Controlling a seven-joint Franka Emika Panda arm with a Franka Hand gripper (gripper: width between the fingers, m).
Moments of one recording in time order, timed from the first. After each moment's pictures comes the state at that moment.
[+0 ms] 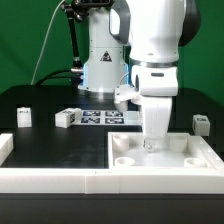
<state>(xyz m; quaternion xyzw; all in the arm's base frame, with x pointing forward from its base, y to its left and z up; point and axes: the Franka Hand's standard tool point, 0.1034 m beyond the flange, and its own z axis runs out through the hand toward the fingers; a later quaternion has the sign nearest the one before) 0.489 0.064 0.012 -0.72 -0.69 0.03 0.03</state>
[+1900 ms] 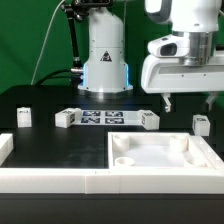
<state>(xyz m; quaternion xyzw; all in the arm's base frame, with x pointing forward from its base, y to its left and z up) 0.433 0.167 0.055 -1.00 -0.01 0.02 0.02</state>
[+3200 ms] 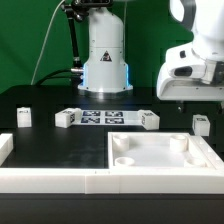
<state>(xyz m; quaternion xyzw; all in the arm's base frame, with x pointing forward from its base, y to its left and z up) 0.418 0.196 0.047 -0.96 0.05 0.26 0.03</state>
